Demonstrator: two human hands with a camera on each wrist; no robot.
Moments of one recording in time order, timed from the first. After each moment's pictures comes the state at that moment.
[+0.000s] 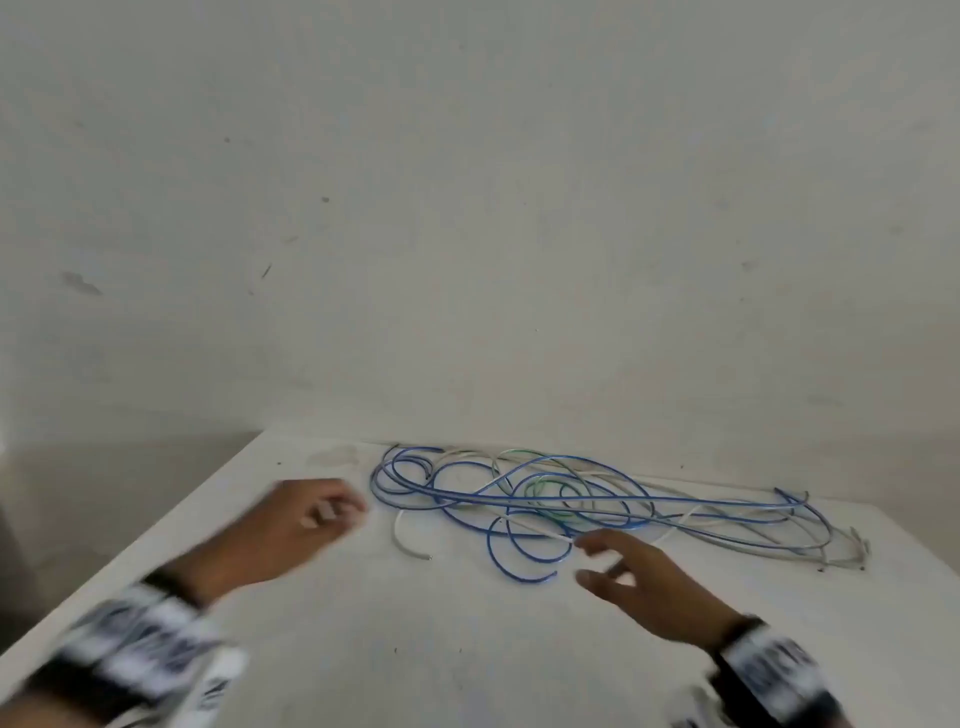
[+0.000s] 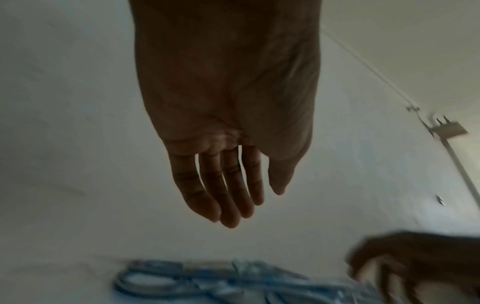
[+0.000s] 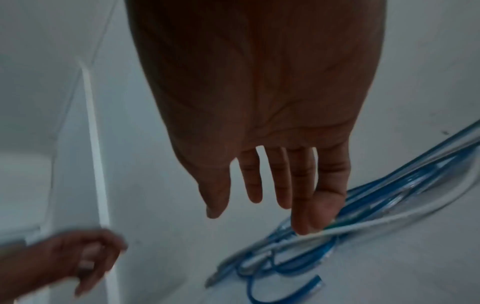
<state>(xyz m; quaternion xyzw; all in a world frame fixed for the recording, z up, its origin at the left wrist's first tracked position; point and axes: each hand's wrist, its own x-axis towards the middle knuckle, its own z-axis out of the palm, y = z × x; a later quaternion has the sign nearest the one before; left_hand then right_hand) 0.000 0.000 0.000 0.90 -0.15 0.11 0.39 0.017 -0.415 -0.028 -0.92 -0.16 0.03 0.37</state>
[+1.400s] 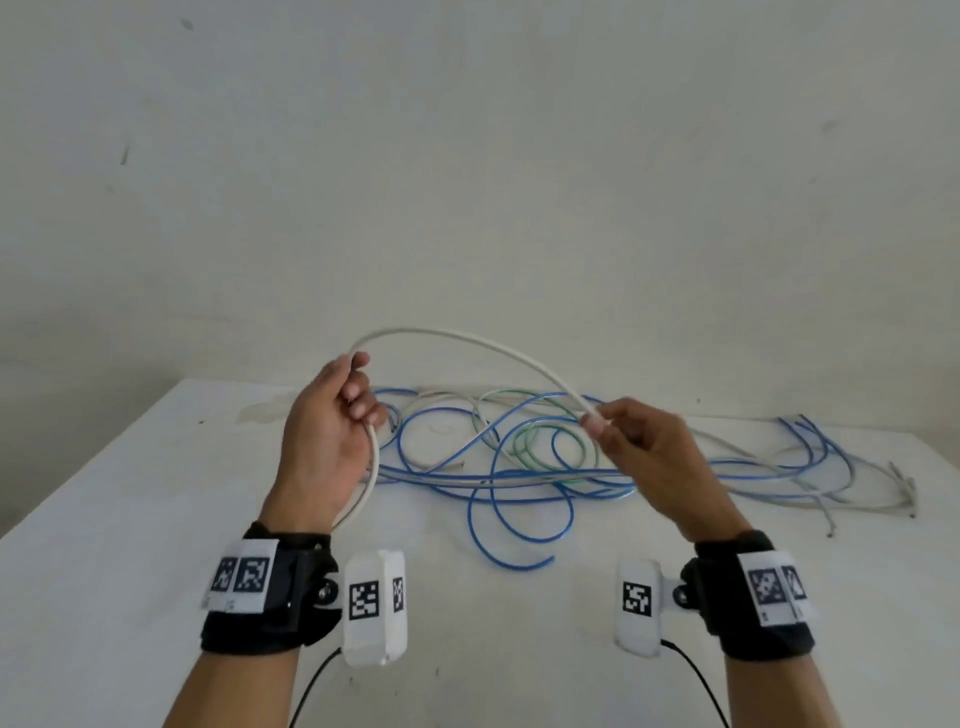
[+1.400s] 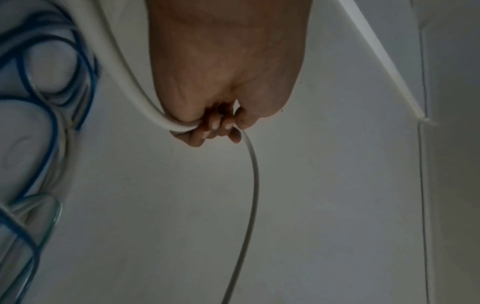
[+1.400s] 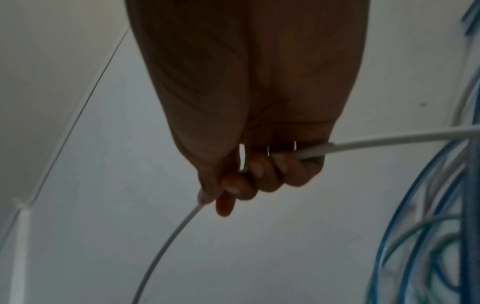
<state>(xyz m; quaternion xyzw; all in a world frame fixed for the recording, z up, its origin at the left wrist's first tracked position) 0.138 -0.100 -0.014 0.39 0.01 0.10 0.92 0.118 -0.408 -0.024 -0.81 -0.15 -0.14 0.55</state>
